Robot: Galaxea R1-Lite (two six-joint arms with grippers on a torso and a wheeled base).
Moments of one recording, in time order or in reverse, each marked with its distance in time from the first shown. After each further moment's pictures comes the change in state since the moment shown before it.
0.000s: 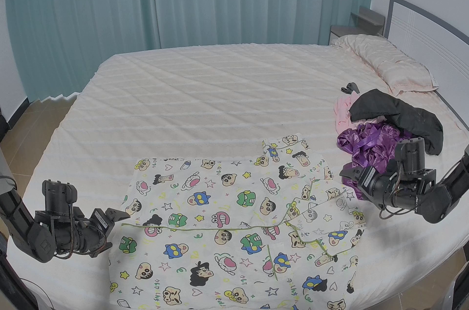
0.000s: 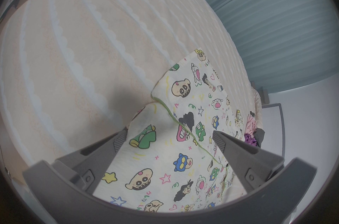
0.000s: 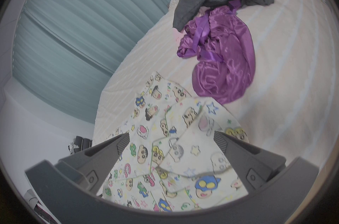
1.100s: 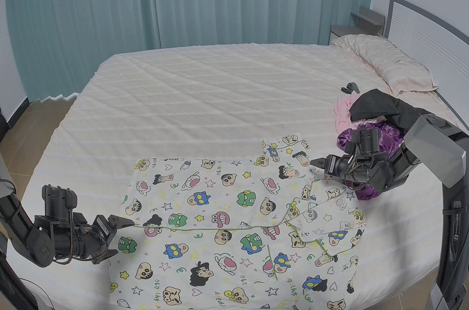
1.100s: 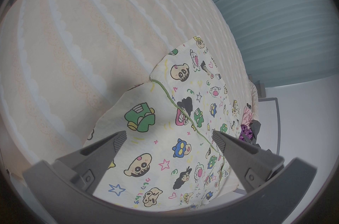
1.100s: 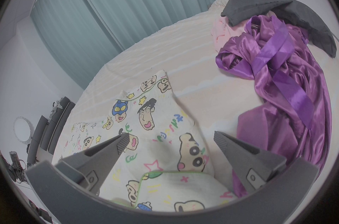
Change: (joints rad) left arm -0.009 -0.012 0.041 -0.001 -0.084 -0.003; right arm -0.059 0.519 -0.639 0.104 0.095 -0.445
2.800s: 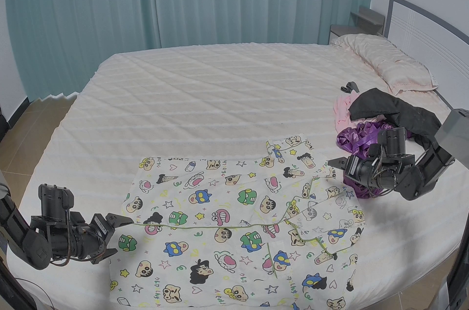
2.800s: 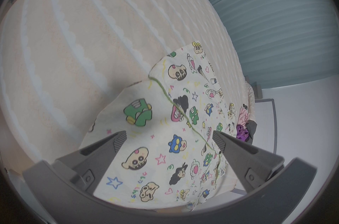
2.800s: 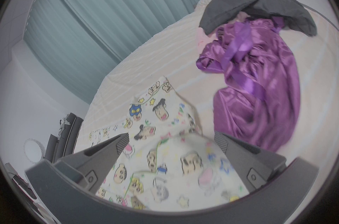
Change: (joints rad) left arm -0.012 -0.047 0.014 0.001 0.000 -0.024; right arm -0.028 -0.251 0.323 -0.073 0.024 0.150
